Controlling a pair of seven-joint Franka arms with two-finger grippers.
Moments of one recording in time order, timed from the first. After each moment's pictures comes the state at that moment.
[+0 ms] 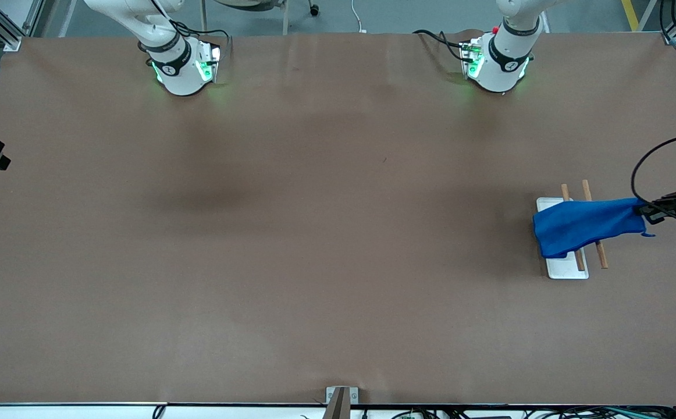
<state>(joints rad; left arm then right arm) 0.43 0.38 -0.22 -1.50 0.07 1.64 -0.21 -0.01 0.00 -0.10 -1.51 -0.05 1.60 0.02</state>
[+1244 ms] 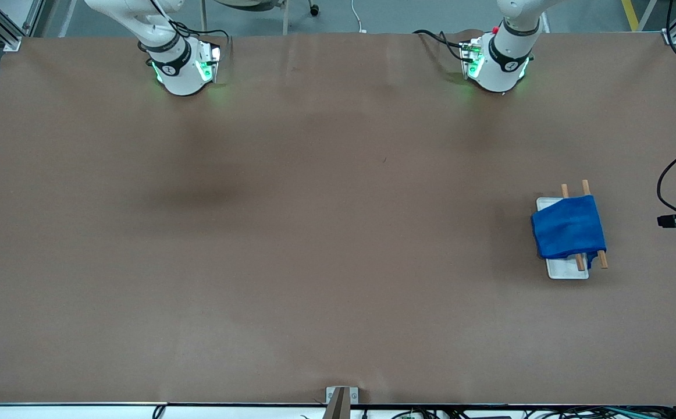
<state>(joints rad) 0.47 0.50 -0.23 -1.38 0.25 1.68 0.13 -0.03 0.01 -0.13 -1.51 -0.03 1.59 0.03</state>
